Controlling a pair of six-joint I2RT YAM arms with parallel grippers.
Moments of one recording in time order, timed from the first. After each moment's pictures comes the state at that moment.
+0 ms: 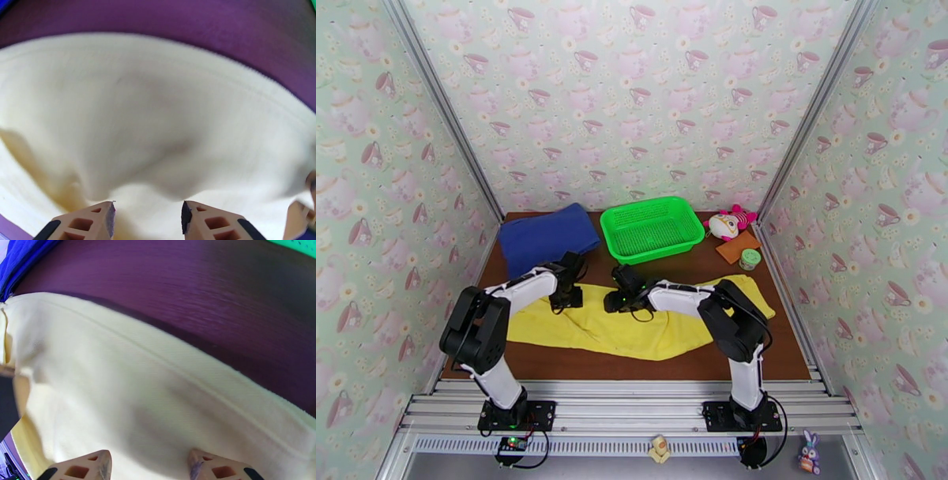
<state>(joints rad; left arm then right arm) -0.37 1.68 1.05 -0.78 -0.10 -0.49 0.80 1.98 1.25 -0.26 -0.11 0.55</state>
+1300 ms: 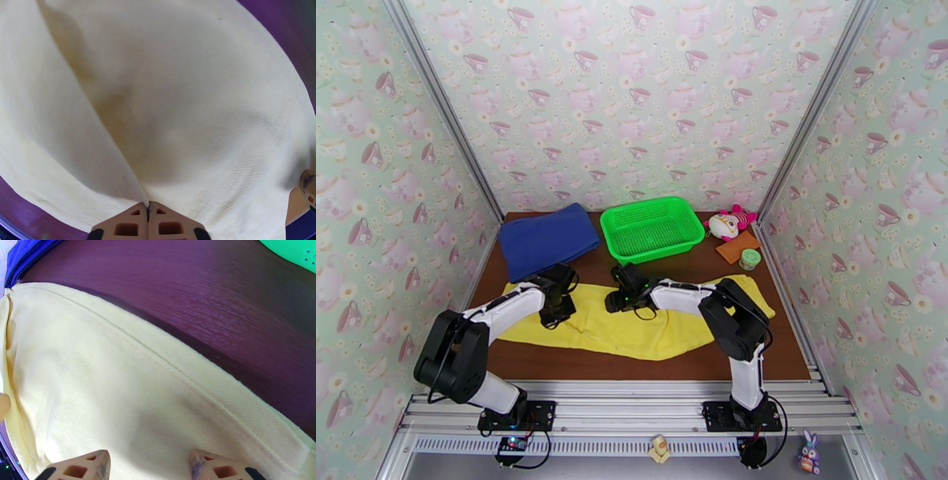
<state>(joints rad) -0.37 1.50 0.87 -0.78 -0.08 -0.86 0.80 1.98 1.24 -0.26 -0.13 0.43</state>
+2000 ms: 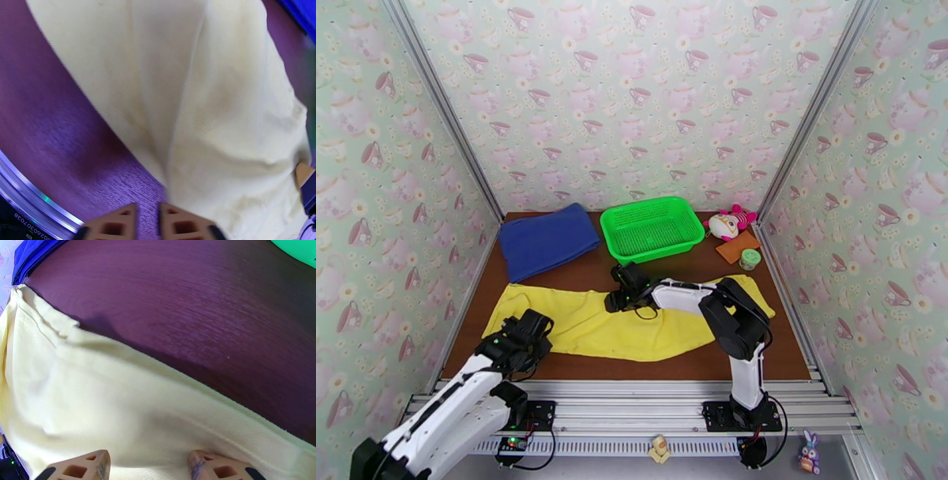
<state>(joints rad) -0.40 0.71 0.48 -0.96 -0.21 -1.23 0.77 1.98 1.23 -0.23 -0.20 0.43</state>
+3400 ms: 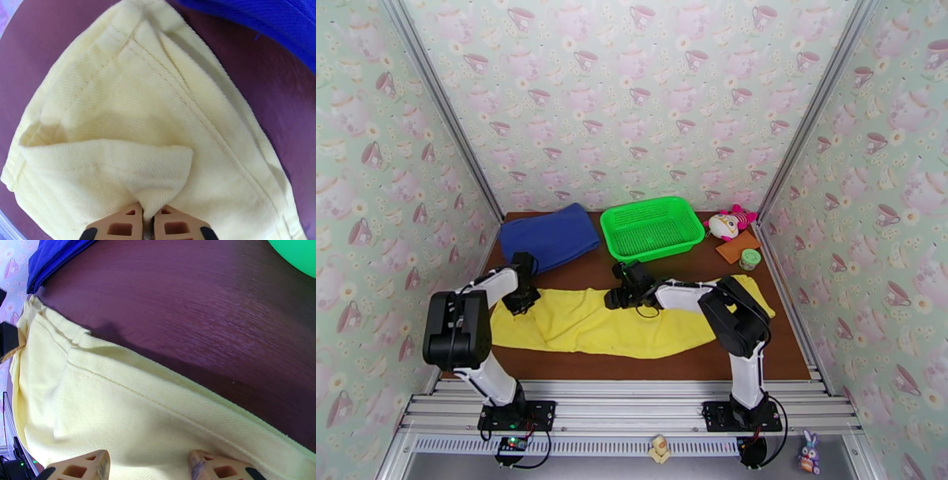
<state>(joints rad) 0.07 1.62 0.95 -0.72 -0.24 -0.69 0.73 1.99 1.17 -0.07 -0.29 0.44</state>
